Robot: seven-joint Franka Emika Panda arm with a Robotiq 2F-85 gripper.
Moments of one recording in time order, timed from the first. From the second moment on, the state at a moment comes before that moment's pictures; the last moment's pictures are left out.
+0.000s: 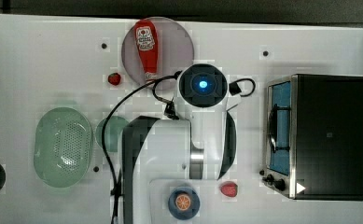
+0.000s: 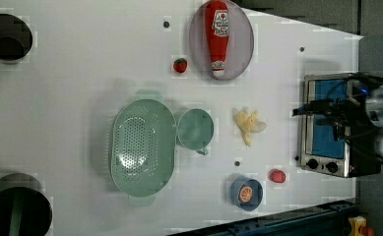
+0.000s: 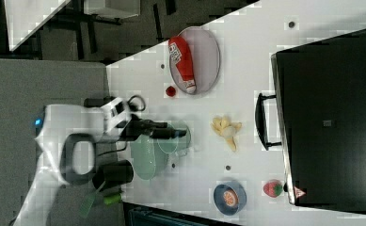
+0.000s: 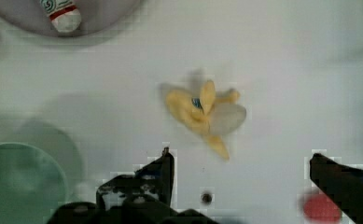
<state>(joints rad) -0.02 0.05 -0.01 -2.15 -0.03 0.49 -0.58</state>
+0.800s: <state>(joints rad) -0.02 0.37 -0.01 -2.30 -0.04 0.88 -1.06</state>
